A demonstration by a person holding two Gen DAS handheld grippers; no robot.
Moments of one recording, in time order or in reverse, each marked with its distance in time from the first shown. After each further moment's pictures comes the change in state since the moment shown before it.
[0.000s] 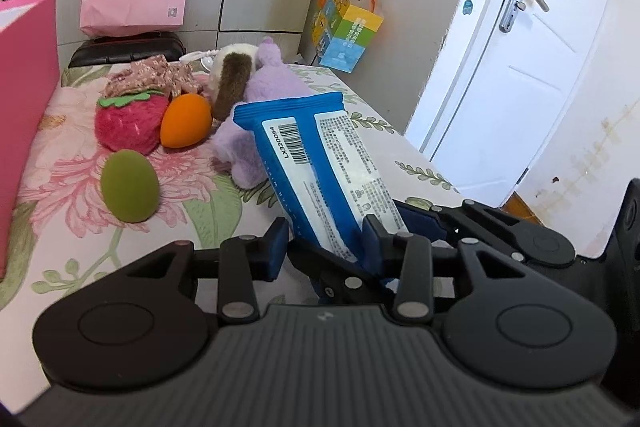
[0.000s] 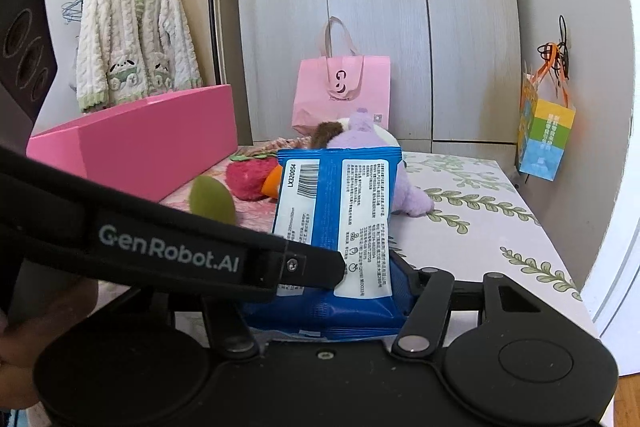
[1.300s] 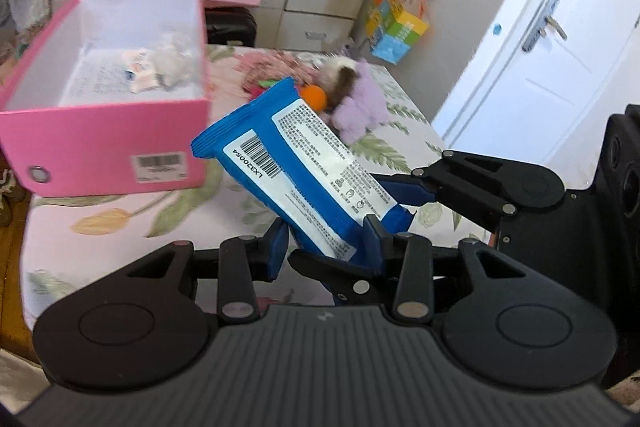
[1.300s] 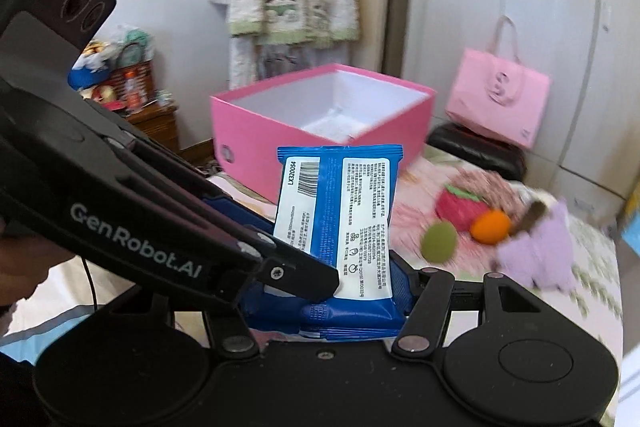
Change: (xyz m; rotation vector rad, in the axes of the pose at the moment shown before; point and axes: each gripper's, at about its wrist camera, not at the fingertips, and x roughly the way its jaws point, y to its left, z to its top) left arm -0.185 0.059 0.004 -0.142 0.091 0.079; right arm -0.055 0.147 0.083 -0.319 0.198 0.332
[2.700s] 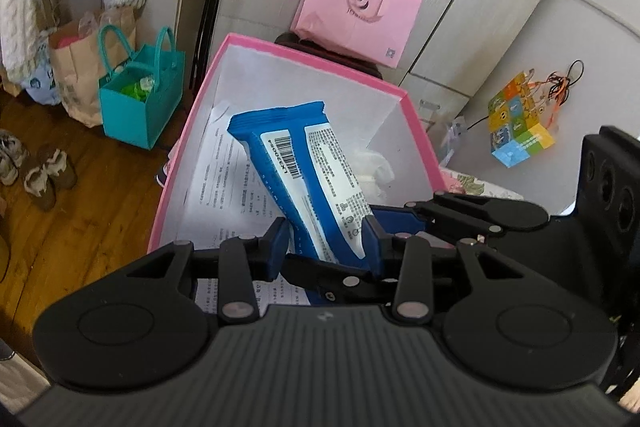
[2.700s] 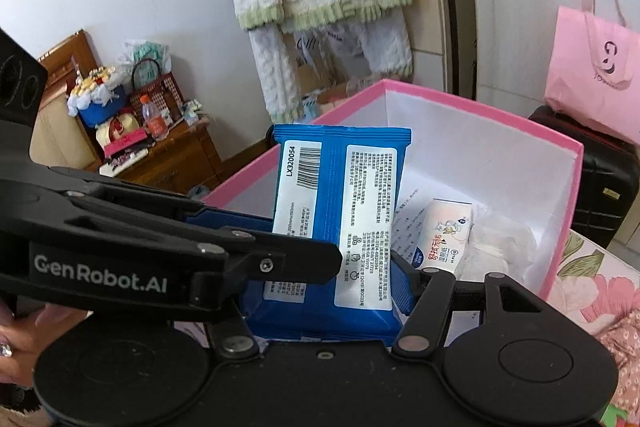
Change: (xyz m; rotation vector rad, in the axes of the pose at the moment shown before) left arm 0.057 0.198 0.129 -0.268 -0.072 0.157; right arm 0.228 -0.045 0.153 0.109 0.156 0.243
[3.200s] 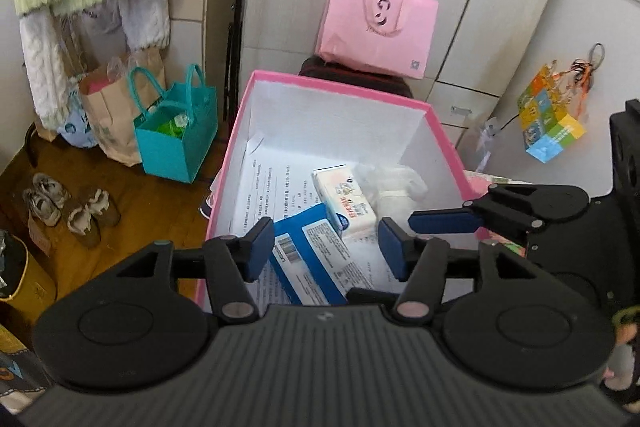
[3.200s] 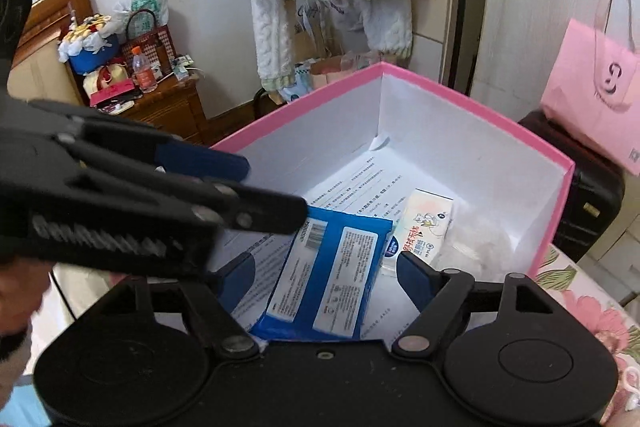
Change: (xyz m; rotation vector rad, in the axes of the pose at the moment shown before) left arm -0.028 -0.014 0.001 0.119 -0.074 0.128; right arm -0.017 0.005 0.002 -0.104 0.064 -0.067
